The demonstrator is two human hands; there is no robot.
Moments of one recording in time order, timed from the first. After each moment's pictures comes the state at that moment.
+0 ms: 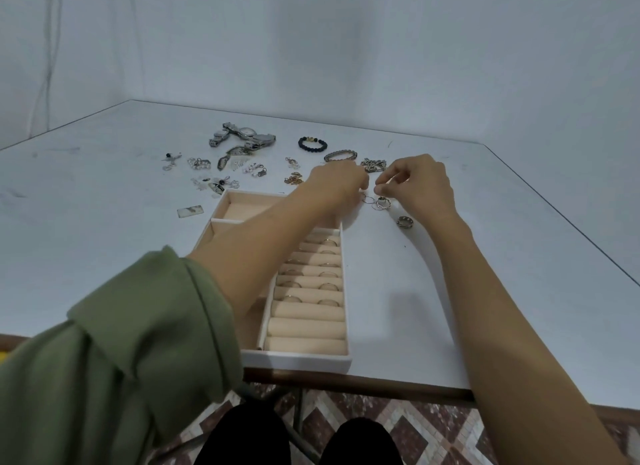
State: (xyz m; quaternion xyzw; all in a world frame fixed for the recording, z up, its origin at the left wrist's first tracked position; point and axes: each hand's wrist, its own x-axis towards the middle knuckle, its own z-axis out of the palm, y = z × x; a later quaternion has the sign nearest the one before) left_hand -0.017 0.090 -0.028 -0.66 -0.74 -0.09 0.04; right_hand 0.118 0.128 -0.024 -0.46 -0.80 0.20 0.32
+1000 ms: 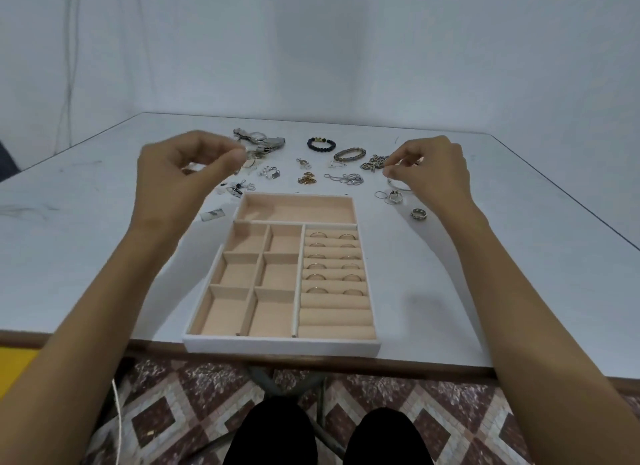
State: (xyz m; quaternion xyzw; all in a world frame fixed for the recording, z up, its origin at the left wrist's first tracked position) left_hand -0.104 -0.090 -0.012 -0.49 -0.59 -0.64 -0.03; right_hand 0.115 0.105 -0.010 -0.44 -0.79 0.18 0.39
